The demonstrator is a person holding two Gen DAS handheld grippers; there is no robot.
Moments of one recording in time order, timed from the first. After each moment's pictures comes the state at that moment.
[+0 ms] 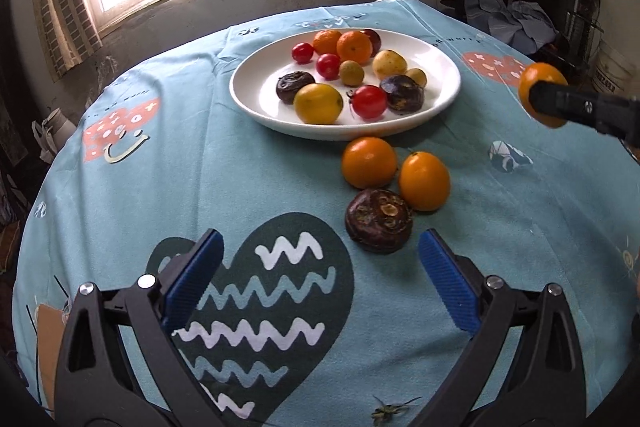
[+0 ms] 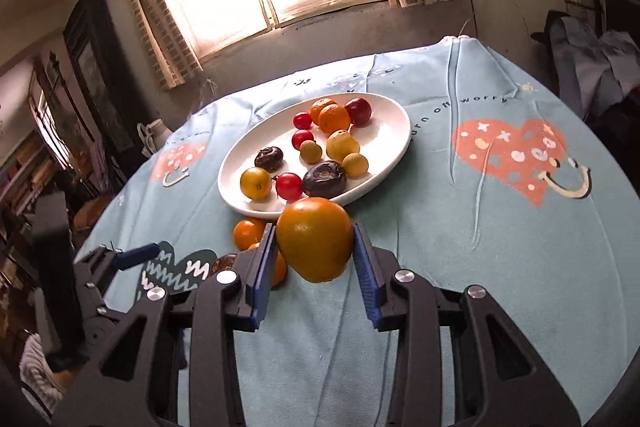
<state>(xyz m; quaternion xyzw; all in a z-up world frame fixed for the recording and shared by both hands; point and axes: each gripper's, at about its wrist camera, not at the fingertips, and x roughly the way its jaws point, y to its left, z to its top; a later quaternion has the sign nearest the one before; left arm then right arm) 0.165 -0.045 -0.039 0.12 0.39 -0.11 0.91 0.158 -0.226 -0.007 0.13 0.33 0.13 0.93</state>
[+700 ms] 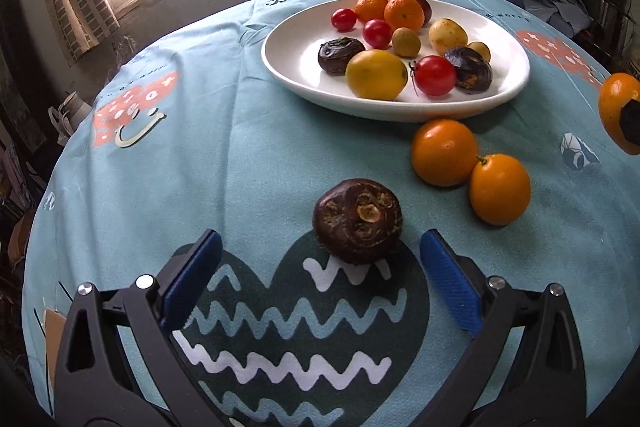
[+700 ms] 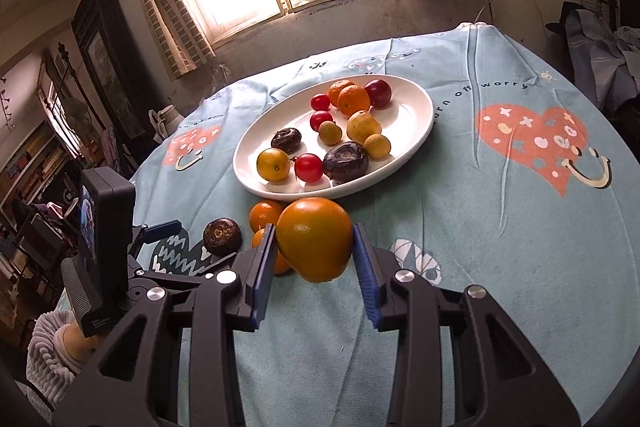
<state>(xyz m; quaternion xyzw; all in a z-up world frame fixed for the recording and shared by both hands) 0.203 -0.022 -0.060 0.12 0.42 -0.05 0.90 0.160 -0.211 -0.015 0.12 0.35 0.15 0.92</state>
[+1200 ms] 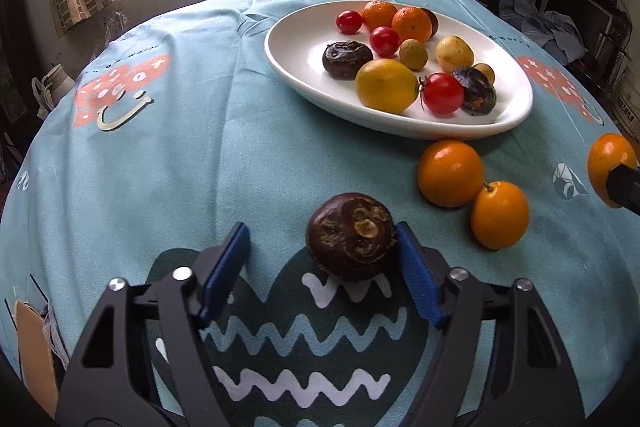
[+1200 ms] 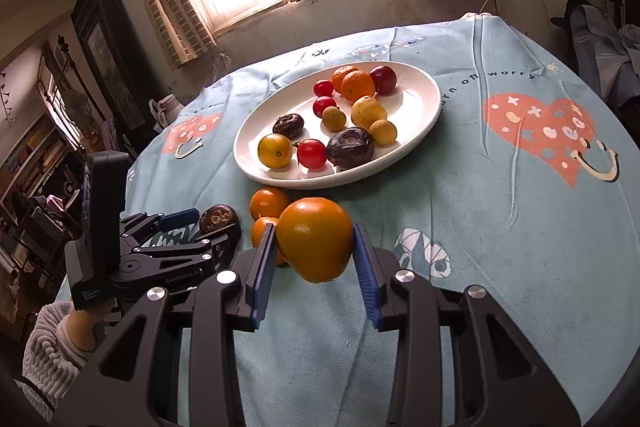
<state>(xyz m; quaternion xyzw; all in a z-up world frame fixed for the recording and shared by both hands) 0.214 -0.007 -0.060 0.05 0.43 -0.08 0.90 0.164 -0.206 -0.023 0.12 0.37 0.16 0.91</state>
